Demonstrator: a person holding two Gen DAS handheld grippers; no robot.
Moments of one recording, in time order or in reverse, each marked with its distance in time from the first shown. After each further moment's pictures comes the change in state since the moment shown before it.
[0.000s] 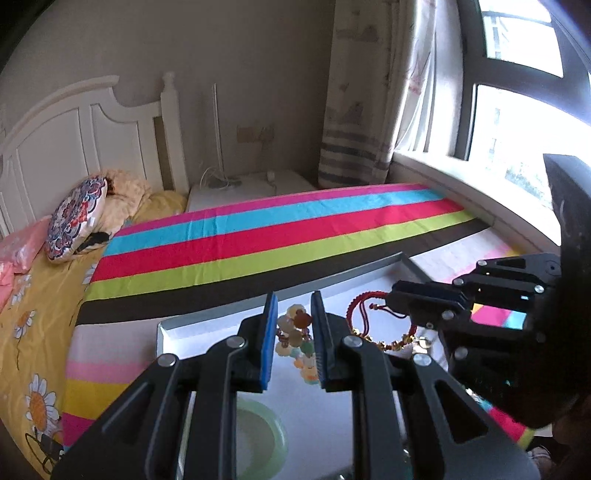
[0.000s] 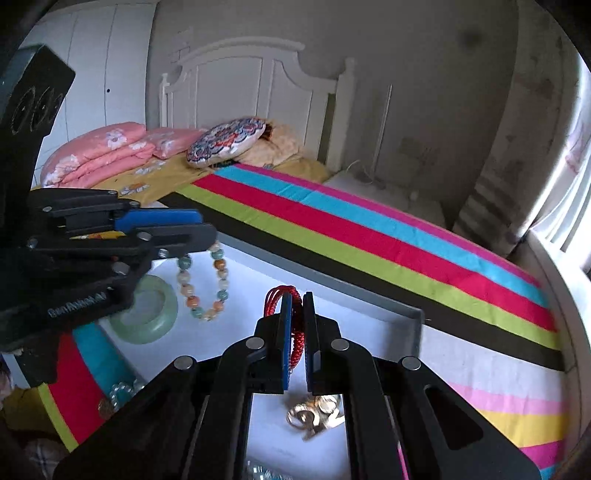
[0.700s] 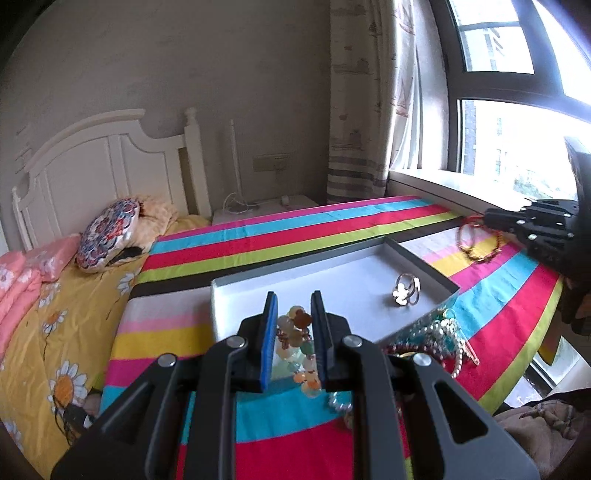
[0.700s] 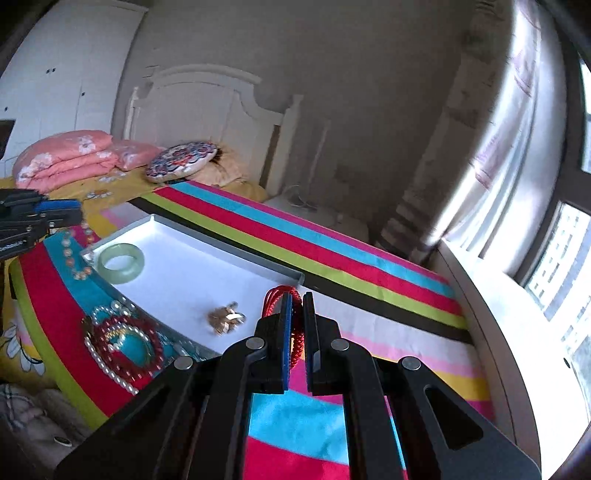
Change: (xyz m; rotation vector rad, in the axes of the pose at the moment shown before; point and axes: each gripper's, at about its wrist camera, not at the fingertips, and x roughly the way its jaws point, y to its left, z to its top) left arm -0.122 -0.003 -0.072 0.039 -0.142 0.047; right arm -0.127 -0.029 -0.062 -0.052 -0.135 -0.229
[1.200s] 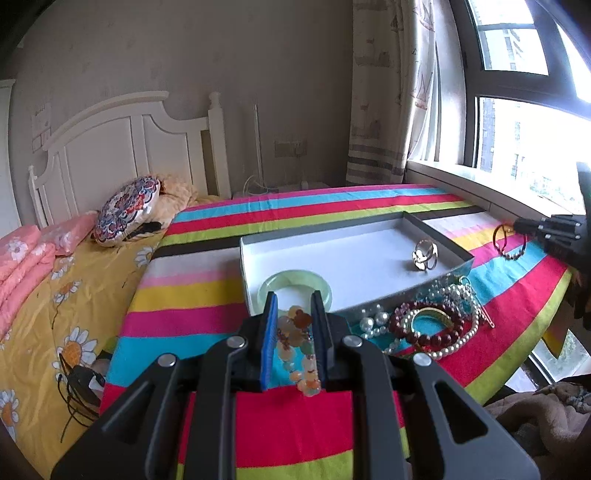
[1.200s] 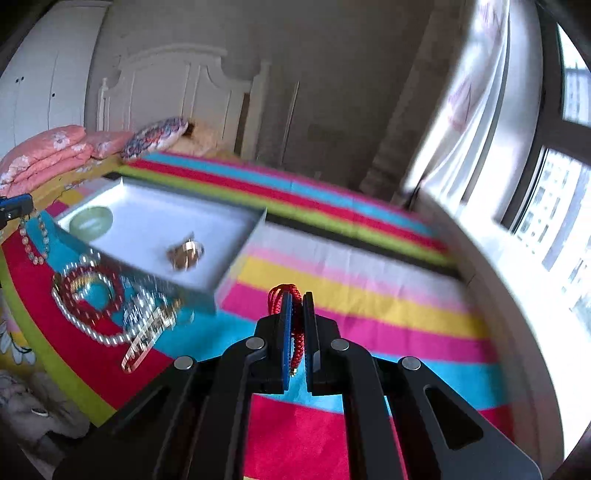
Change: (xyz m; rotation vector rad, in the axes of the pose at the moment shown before) left arm -0.022 0.018 -0.046 -0.054 0.029 0.070; right arm -0.008 -0.033 -0.057 0.112 0.087 -0.073
